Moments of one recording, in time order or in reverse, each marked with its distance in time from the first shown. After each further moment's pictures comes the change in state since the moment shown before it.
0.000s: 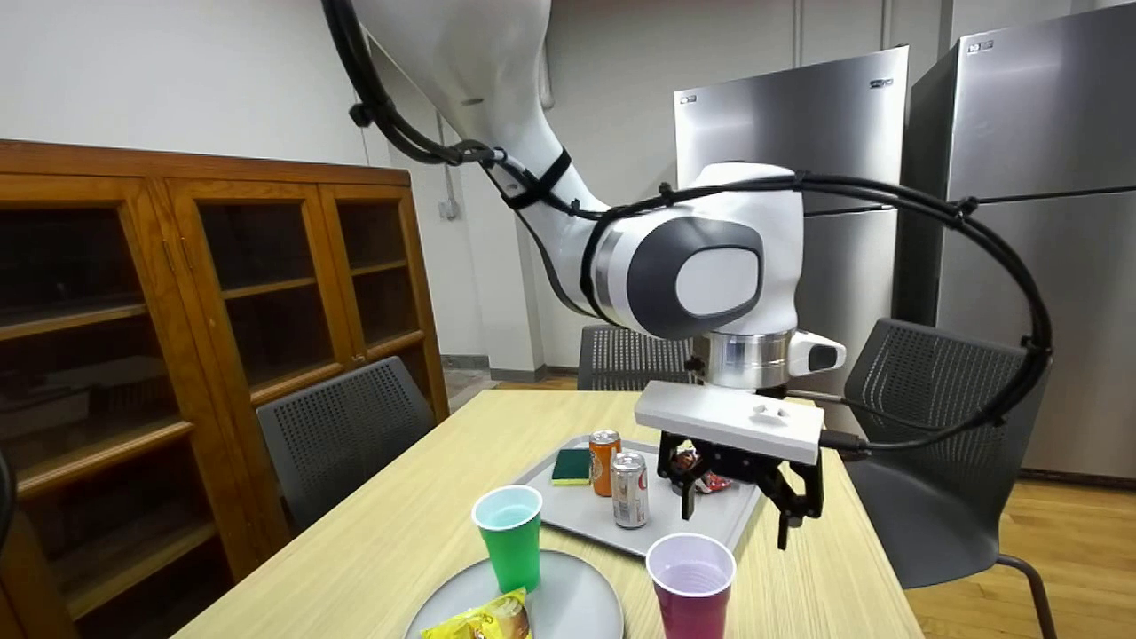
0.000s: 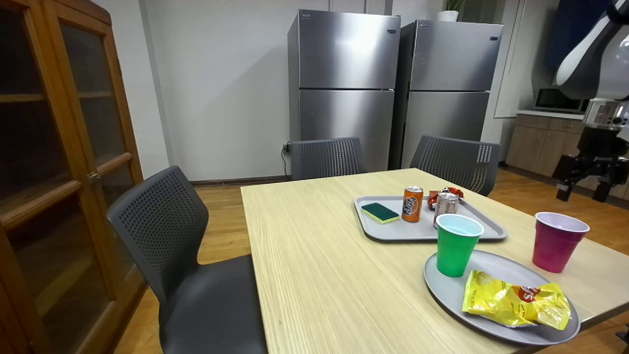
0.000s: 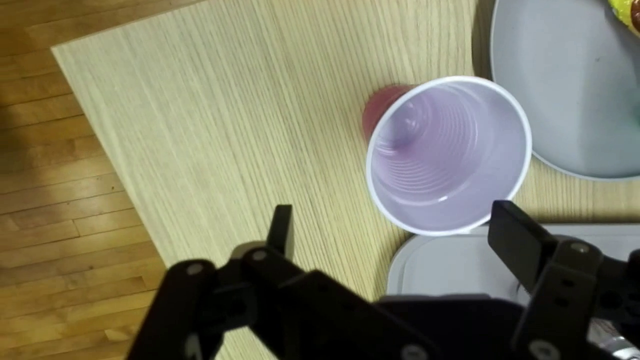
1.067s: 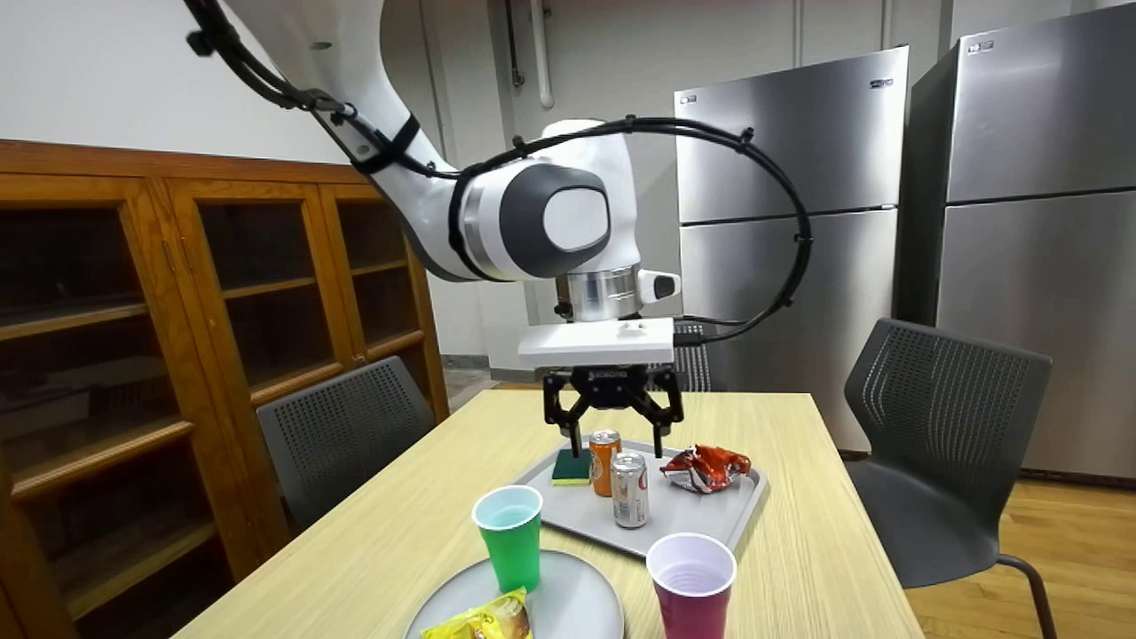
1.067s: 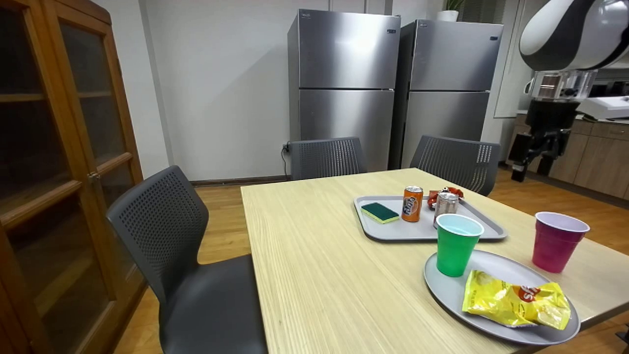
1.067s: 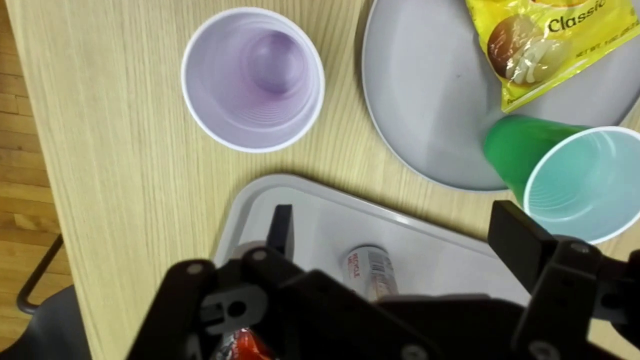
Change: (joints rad) arm 0.227 -0.228 0.028 -0.164 -0.158 0.014 0.030
